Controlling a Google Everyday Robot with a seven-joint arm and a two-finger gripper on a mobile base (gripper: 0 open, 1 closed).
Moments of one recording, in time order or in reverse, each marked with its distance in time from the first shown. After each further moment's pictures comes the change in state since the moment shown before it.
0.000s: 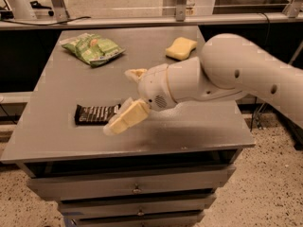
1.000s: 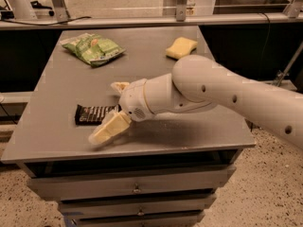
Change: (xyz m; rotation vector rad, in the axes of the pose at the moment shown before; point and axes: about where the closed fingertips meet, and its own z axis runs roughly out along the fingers) arm 0.024 -0.001 0.064 -0.018 0.001 0.011
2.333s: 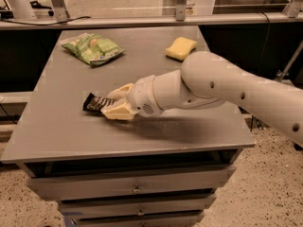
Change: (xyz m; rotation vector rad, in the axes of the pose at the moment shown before) arm 0.007 -0.017 -0.016 0.026 0.009 0.011
